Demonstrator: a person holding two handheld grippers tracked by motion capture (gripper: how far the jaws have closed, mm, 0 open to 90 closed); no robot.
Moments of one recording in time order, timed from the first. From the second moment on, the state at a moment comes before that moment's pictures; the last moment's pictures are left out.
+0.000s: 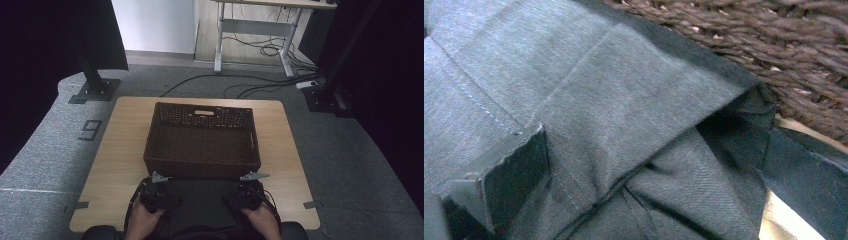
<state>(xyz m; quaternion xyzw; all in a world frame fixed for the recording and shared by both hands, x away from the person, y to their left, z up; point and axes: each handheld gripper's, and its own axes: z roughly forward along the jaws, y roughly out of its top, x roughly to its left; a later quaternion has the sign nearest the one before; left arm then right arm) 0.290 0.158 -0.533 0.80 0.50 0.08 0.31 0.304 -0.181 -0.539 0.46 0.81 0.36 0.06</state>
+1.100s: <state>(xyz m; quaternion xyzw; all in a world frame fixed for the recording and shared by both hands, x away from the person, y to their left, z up) 0.287 0.143 -0.531 0.83 0.45 0.05 0.33 0.312 -0.172 -0.533 0.43 0.83 0.35 -0.01</state>
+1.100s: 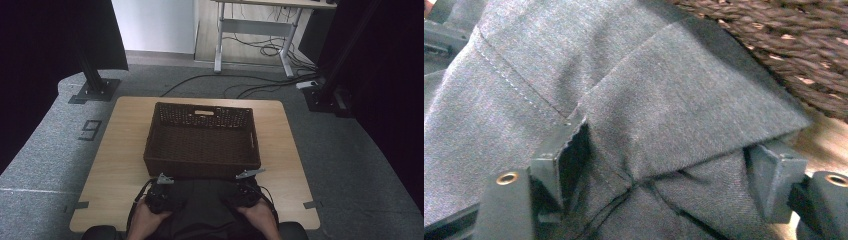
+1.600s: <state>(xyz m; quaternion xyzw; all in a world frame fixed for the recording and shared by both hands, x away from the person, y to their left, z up) 0.291 0.147 -0.532 0.81 0.46 -0.01 0.36 0.315 -0.171 -0.534 0.44 0.82 0.36 -0.06</state>
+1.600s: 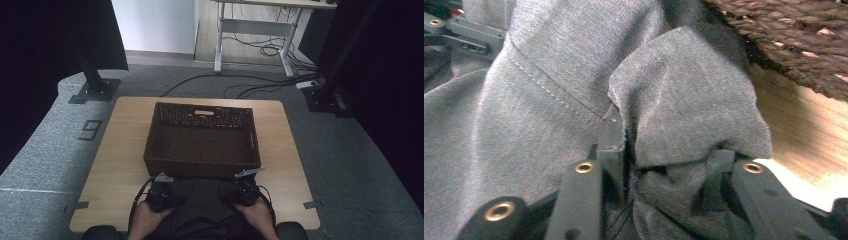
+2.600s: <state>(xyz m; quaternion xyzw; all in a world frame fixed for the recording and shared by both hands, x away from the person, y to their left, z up) 0.271 0.158 -0.484 0.80 0.44 0.02 0.40 0.293 -0.184 -0.486 0.39 0.82 0.42 -0.04</state>
